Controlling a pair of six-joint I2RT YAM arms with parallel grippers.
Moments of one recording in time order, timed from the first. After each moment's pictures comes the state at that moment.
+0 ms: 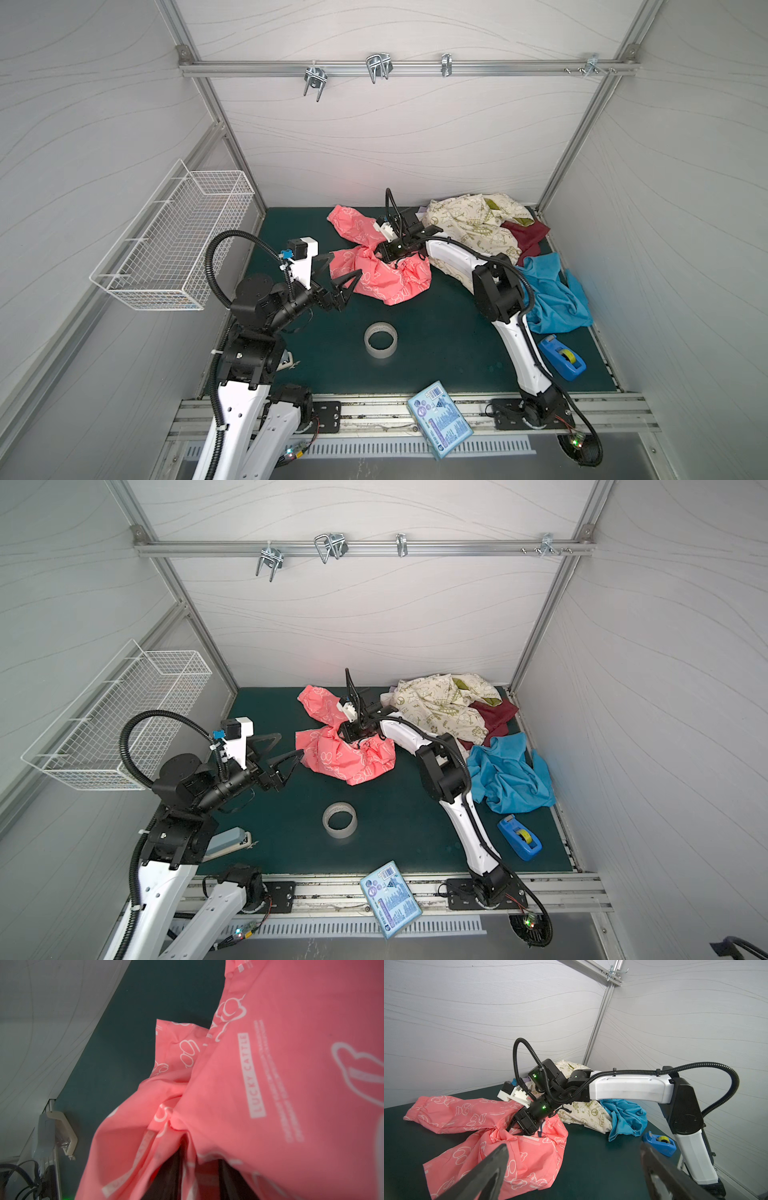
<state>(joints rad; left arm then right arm) -0.11 0.63 0.84 -0.29 0.64 -0.23 0.67 2.42 2.08 -0.51 -0.52 0.18</state>
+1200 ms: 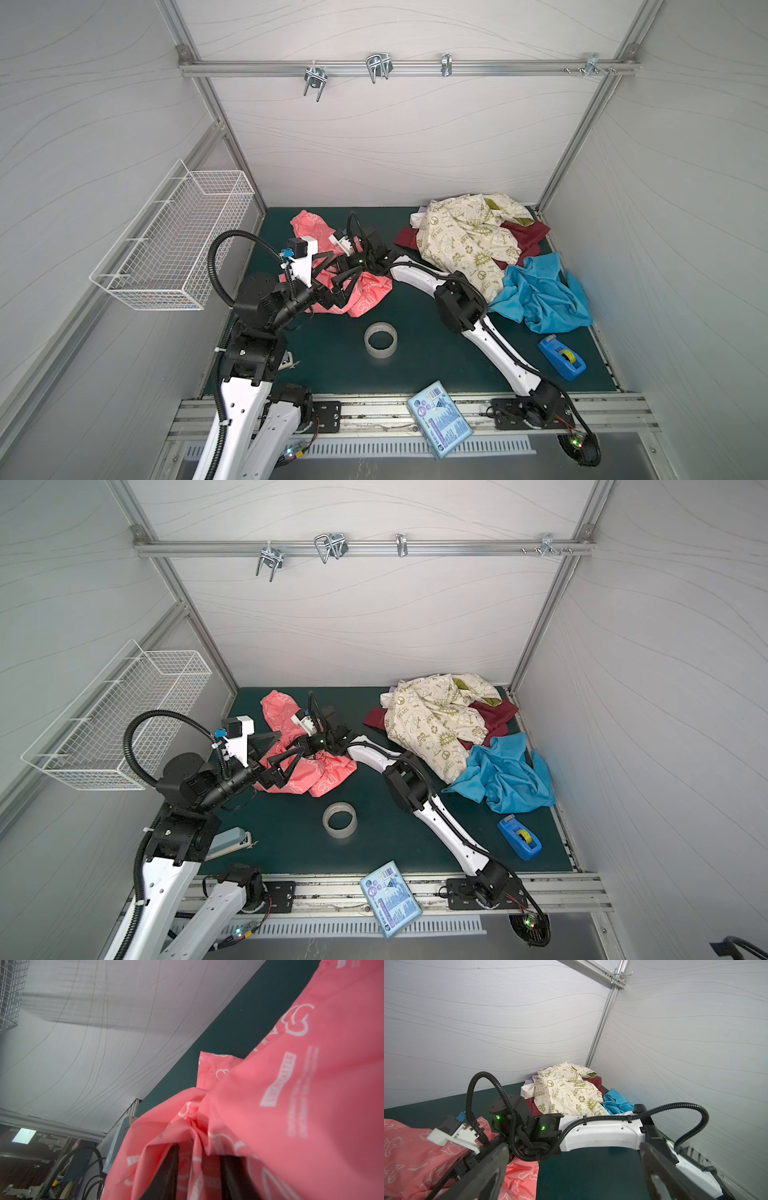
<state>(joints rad) -0.11 0.63 0.82 -0.24 0.62 -0.25 0.86 2.79 2.41 0.01 -0.85 0.49</state>
